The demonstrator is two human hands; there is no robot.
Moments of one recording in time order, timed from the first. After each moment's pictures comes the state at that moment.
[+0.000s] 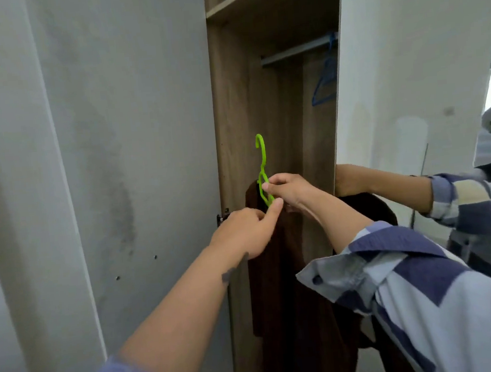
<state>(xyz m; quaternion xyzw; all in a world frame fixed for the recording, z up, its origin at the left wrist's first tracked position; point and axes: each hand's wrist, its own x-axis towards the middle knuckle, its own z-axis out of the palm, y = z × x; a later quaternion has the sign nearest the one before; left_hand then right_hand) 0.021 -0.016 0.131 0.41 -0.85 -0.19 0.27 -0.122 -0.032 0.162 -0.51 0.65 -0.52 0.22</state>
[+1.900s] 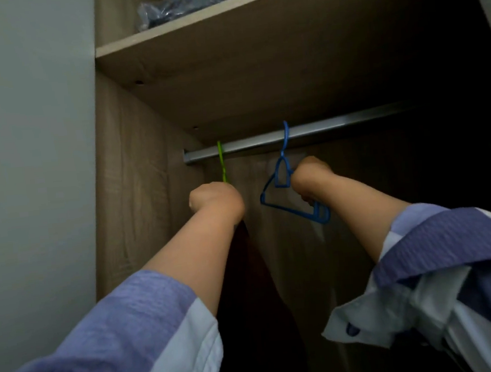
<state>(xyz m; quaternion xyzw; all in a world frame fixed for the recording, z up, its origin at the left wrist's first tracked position) -0.226 -0.375 0.387 0.36 -0.87 0.14 0.32 -0.303 -0.259 0.401 -0.22 0.86 -0.41 -0.22</state>
